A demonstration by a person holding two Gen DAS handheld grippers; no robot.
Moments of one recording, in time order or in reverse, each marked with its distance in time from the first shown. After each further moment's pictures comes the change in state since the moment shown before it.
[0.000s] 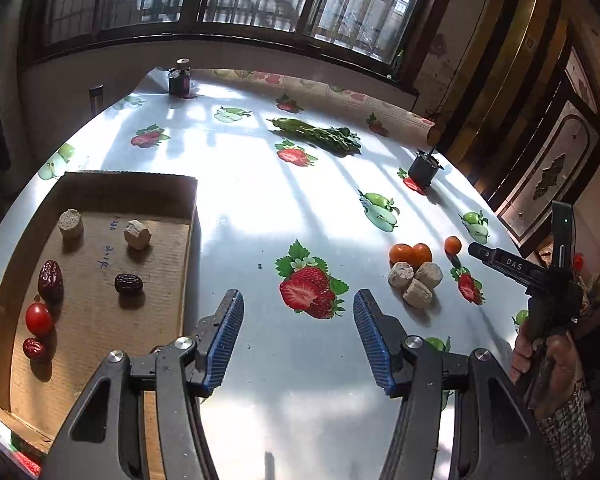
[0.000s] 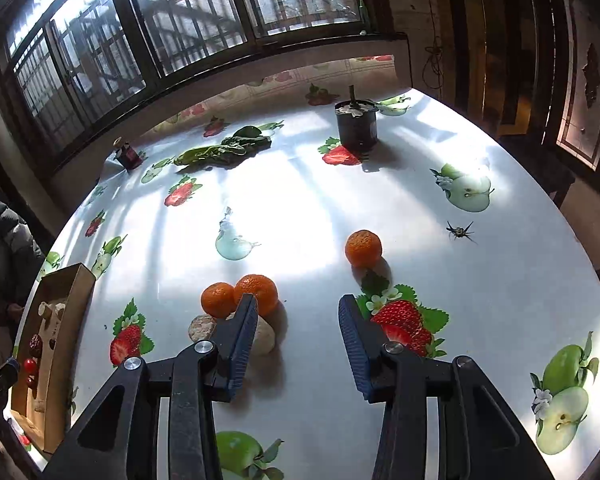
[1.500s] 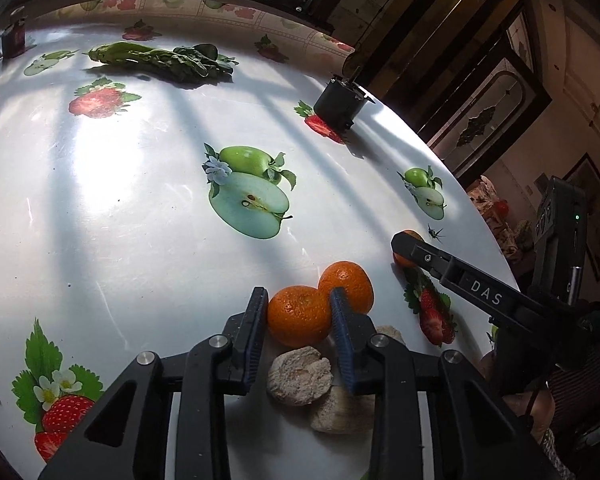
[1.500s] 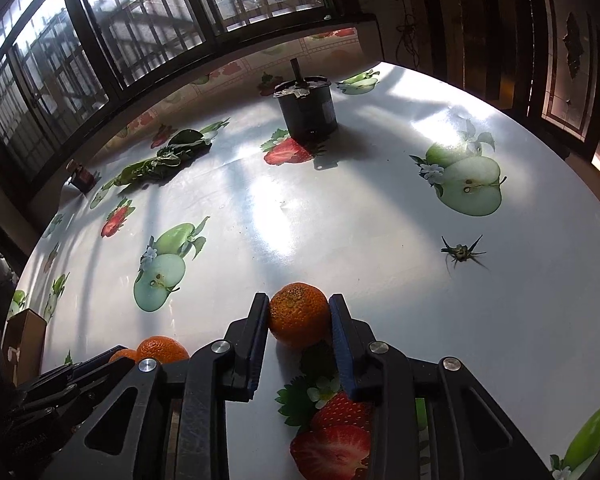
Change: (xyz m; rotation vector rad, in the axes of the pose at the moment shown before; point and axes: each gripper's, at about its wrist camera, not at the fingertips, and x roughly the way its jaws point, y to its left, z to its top) left arm 0.192 -0.085 0.034 0.081 0.207 -0.352; right arm 0.064 -0.029 0.011 0.068 0.010 -0.002
